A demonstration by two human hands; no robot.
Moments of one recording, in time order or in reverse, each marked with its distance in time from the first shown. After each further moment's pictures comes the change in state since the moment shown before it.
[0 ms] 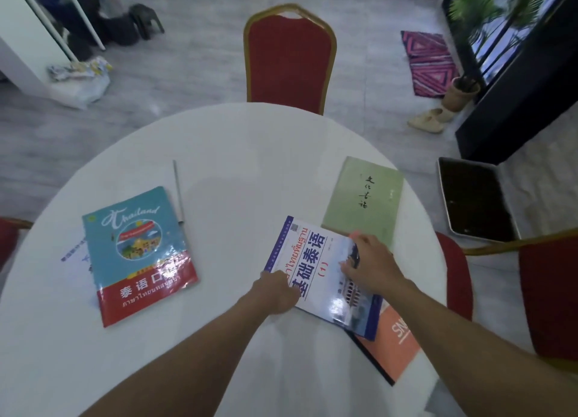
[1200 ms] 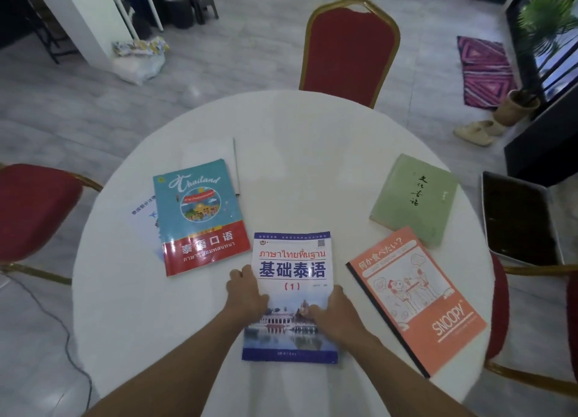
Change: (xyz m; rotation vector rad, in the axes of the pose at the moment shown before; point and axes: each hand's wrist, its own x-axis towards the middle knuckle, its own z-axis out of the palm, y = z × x) left_hand -0.067 -0.133 -0.003 -0.307 0.378 -0.200; right_hand -0.092 -0.105 0.133 0.492 -0.272 0.136
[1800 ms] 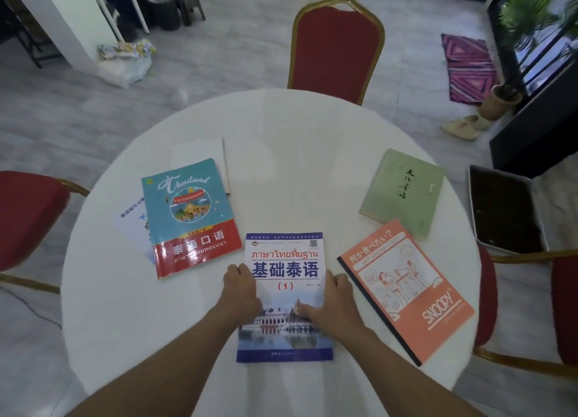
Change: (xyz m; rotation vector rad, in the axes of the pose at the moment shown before) left_hand -0.005 -0.002 -0.001 0.228 0.018 0.185; right_hand 0.001 0.010 -0.002 -0.291 0.178 -0.222
